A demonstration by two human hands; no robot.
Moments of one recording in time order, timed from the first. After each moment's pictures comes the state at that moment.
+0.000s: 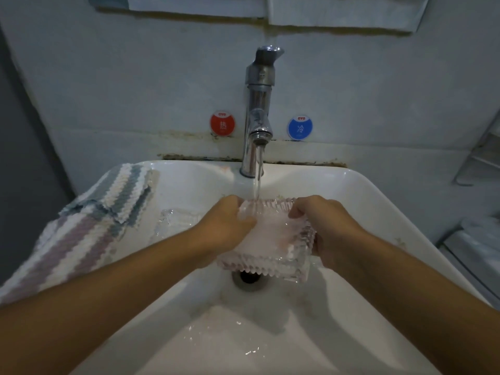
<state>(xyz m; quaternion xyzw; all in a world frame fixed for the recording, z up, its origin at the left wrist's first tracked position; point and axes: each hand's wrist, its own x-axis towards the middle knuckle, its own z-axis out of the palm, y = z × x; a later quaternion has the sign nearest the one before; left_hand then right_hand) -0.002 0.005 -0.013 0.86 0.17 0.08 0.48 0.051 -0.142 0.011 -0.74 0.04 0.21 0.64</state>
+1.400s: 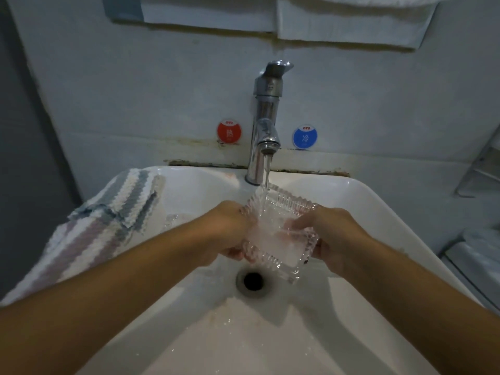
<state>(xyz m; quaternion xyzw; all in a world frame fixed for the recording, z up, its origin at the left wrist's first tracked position) -0.010 0.008 0.008 0.78 0.20 -0.02 0.58 0.063 -0.143 0.009 -0.73 0.03 0.20 0.65</state>
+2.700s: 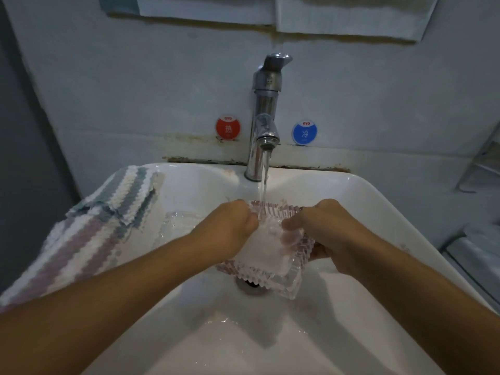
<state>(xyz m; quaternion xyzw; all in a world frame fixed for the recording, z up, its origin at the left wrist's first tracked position) 0.000 0.012 -0.007 0.95 0.13 0.05 0.27 0.047 -0.143 0.025 -0.83 -0.04 0.21 0.51</state>
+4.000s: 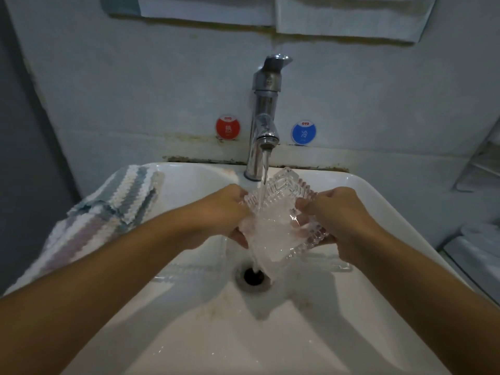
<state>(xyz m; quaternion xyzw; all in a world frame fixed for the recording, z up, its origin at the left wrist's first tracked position) -0.010 0.017 0.024 0.82 0.15 -0.01 0.55 0.058 -0.153 0.027 -0.81 -0.05 0.12 0.57</state>
